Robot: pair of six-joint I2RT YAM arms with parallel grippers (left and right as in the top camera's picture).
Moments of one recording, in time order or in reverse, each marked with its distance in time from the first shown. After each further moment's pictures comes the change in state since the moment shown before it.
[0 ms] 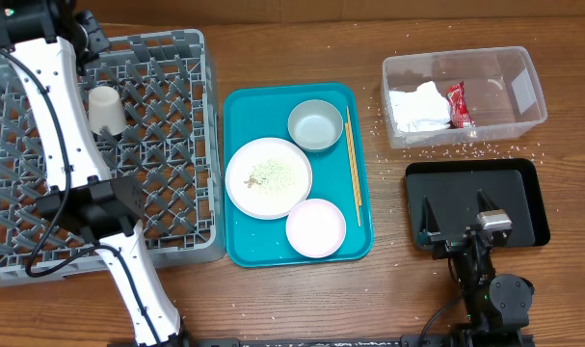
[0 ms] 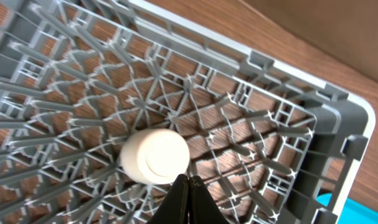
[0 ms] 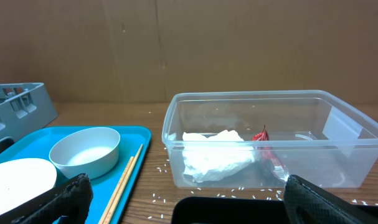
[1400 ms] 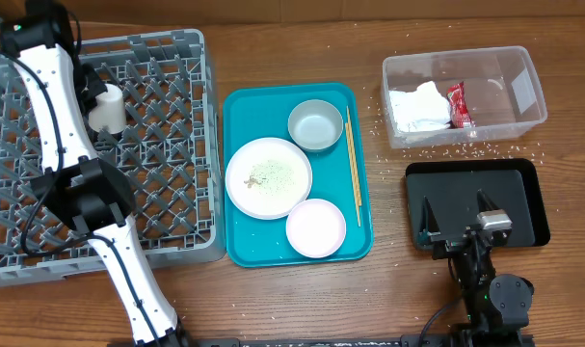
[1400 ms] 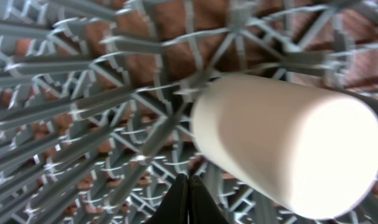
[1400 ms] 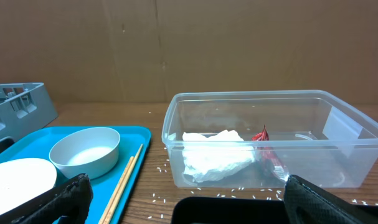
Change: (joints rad) left arm 0.094 0.150 -0.092 -0.150 -0.122 -0.074; right arm 0.000 0.000 0.000 0.000 0.000 0.000
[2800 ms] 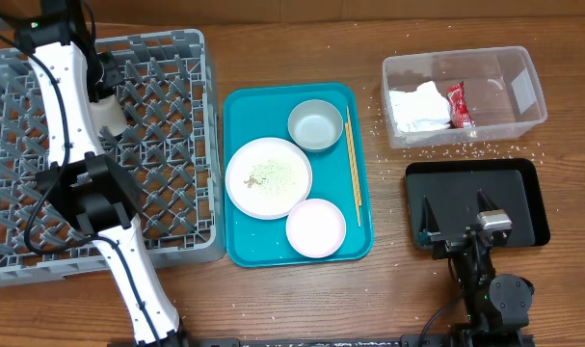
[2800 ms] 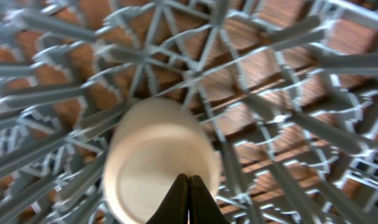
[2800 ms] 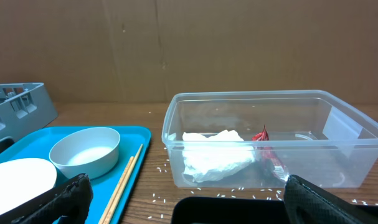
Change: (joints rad) left arm -0.052 -0.051 -0.122 0.171 0.106 0.156; right arm 0.000 0.000 0.000 0.000 0.000 0.000
